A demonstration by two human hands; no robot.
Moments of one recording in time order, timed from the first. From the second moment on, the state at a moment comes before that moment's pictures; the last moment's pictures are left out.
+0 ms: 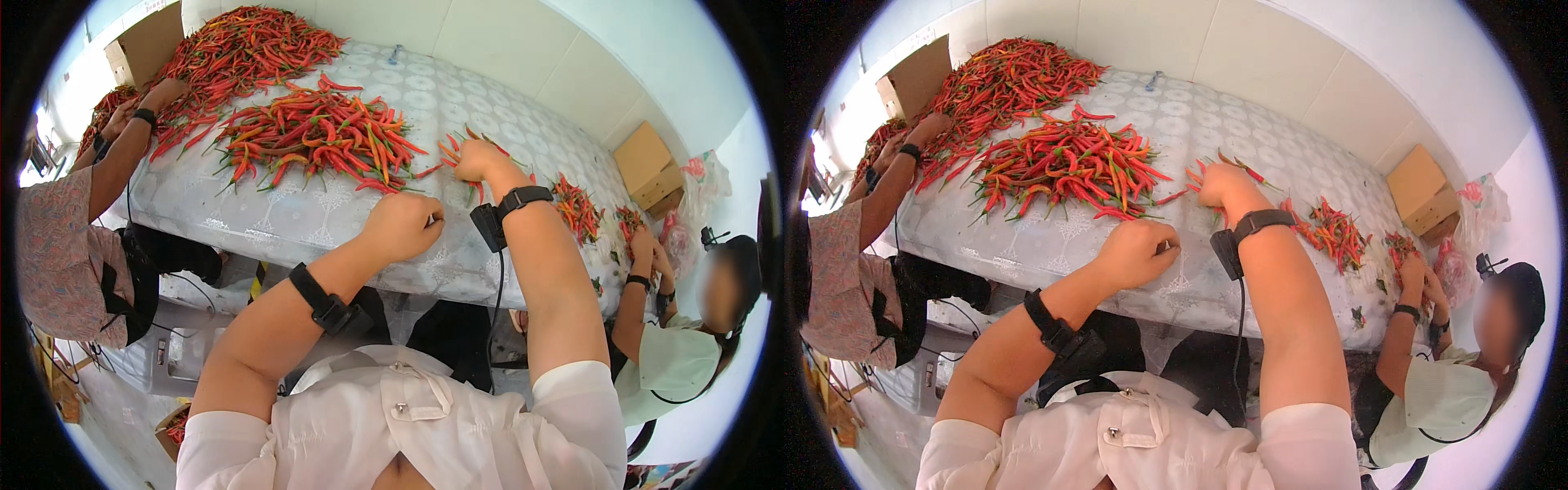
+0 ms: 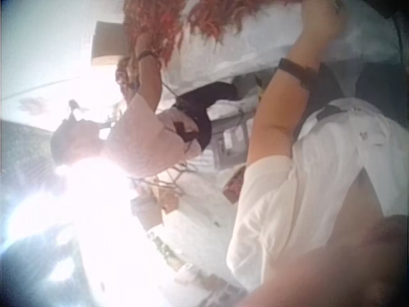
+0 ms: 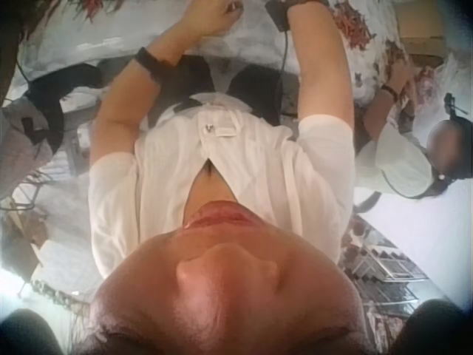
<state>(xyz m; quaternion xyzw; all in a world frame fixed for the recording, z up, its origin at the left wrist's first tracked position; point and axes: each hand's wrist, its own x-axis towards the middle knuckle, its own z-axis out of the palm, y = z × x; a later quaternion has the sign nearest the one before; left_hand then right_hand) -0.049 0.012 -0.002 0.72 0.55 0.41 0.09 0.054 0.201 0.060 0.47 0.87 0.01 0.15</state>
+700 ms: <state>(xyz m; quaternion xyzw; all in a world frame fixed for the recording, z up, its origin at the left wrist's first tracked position) -0.051 0.011 -0.003 0.72 0.55 0.41 0.09 0.013 0.184 0.114 0.32 0.88 -0.28 -0.22</state>
